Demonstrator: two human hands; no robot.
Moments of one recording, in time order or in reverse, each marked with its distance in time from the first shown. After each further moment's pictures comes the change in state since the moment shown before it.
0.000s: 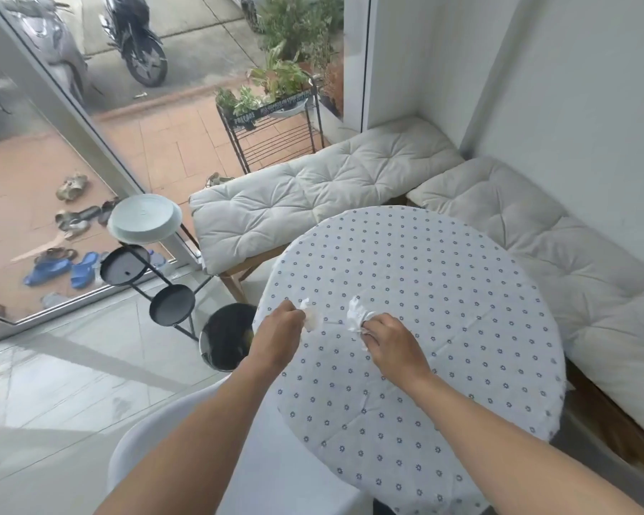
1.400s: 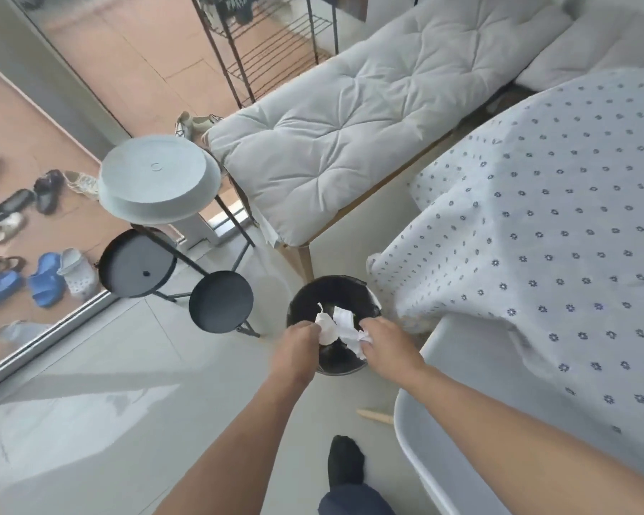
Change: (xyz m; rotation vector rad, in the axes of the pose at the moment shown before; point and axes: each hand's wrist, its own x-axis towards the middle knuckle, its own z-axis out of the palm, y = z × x) left_hand 0.089 -0.487 0.123 -0.058 -0.292 0.048; right_hand 0.194 -0.185 0.466 -0.029 -0.277 0.417
